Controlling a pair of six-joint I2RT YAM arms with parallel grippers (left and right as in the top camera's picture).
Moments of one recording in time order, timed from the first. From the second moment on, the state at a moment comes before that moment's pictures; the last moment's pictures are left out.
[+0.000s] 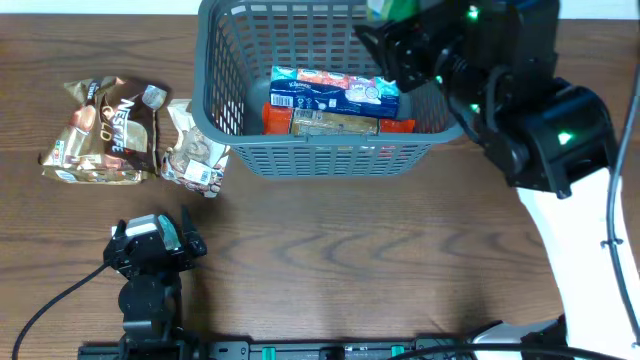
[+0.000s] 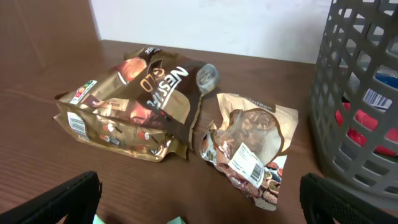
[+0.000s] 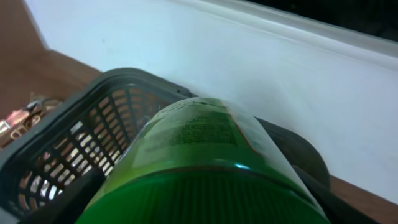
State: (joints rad) left arm 0.01 0.01 0.10 -0.31 -0.22 -0.07; right arm 0.46 1.56 2.05 -0.90 0.03 -0.06
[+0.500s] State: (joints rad) left arm 0.01 0.01 0.10 -0.31 -0.22 -0.07; right arm 0.47 1.83 2.06 -0.96 0.05 -0.06
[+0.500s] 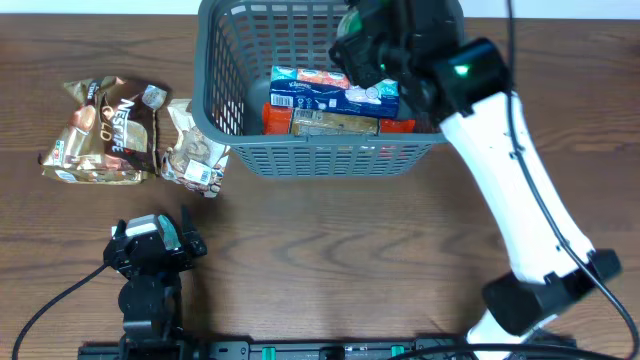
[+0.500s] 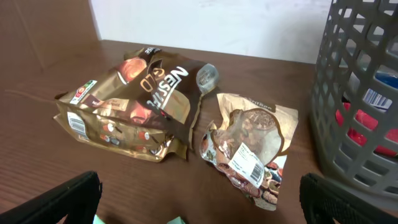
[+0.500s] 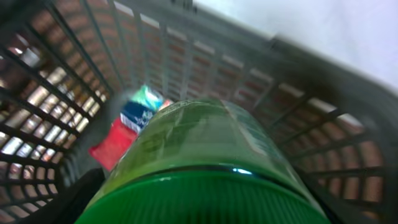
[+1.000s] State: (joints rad) left arm 0.01 0.01 0.10 -0.31 -0.22 -0.07; right arm 0.47 2.09 2.06 -1.06 0.06 -0.04
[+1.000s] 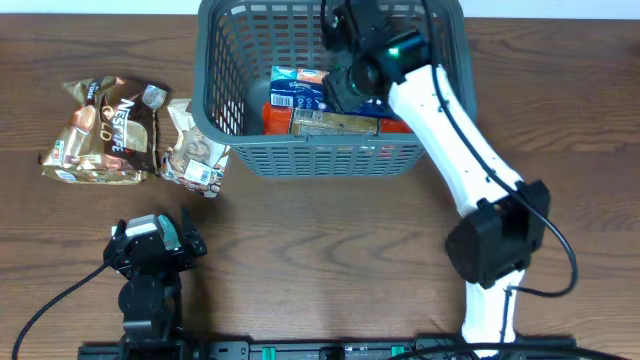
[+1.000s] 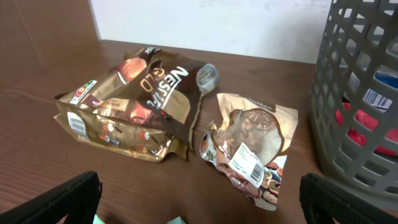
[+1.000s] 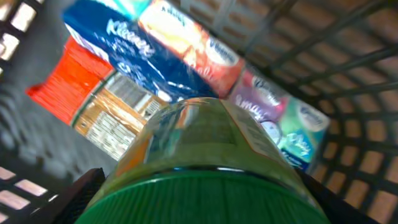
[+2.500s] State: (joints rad) left arm 0.01 0.01 0.10 -0.31 -0.22 -0.07; right arm 0.47 2.11 2.30 -1.12 0.07 -0.03
